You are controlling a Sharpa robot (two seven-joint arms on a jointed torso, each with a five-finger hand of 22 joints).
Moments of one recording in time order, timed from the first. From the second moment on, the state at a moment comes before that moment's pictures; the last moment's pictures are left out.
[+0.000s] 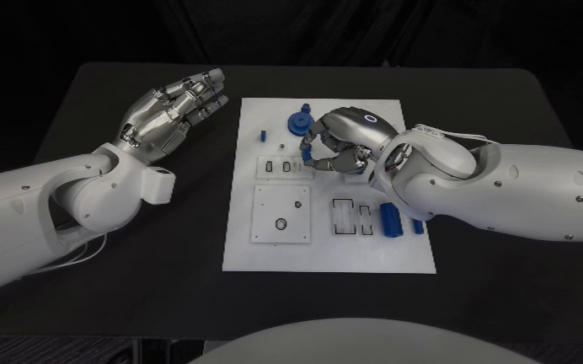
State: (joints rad) left arm 1.31 -1.00 -0.21 1.61 -0.02 0.04 0.68; left_hand 1.40 0.16 0.20 0.22 0.69 0.45 0.16 0.06 0.05 0.15 0.19 0.28 0.04 0.05 0.19 0.14 0.03 0.16 0.02 0.26 0.01 0.01; right arm 1.34 -0.87 -0.25 1.79 -1.51 -0.53 -0.20; right_hand 1.53 -0.11 0.15 0.24 0.36 1.04 0.12 0.24 0.22 1.46 0.02 1.57 1.31 1.47 -0.03 1.57 1.31 0.04 1.46 0.08 1.42 1.31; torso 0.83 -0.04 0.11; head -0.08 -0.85
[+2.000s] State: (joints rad) left arm 1.30 -0.99 -0.21 1.60 -0.02 0.06 0.68; left_hand 1.40 0.16 0.21 0.22 0.69 0.45 0.16 0.06 0.05 0.15 0.20 0.29 0.05 0.06 0.20 0.15 0.03 0.16 0.02 0.27 0.01 0.01; right arm 1.32 -0.81 -0.25 1.73 -1.57 -0.47 -0.30; right_hand 1.49 -0.12 0.15 0.23 0.31 0.94 0.13 0.16 0.28 1.47 0.05 1.57 1.31 1.47 -0.01 1.57 1.31 0.04 1.45 0.09 1.40 1.31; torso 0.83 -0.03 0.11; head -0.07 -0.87
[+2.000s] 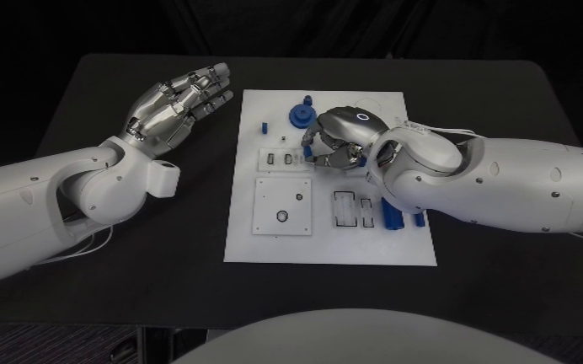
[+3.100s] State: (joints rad) left arm 1.29 -0.99 -0.21 1.61 -0.02 0.04 0.68; left_hand 1.40 0.15 0.22 0.21 0.69 0.48 0.16 0.07 0.06 0.19 0.24 0.35 0.05 0.13 0.22 0.27 0.05 0.16 0.16 0.29 0.10 0.06; right arm 1.32 -0.84 -0.24 1.75 -1.57 -0.48 -0.26; right_hand 1.40 -0.19 0.09 0.29 0.05 0.84 0.12 0.11 0.23 1.47 0.04 1.57 1.31 1.46 -0.01 1.57 1.31 0.04 1.44 0.10 1.37 1.31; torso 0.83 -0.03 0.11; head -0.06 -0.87
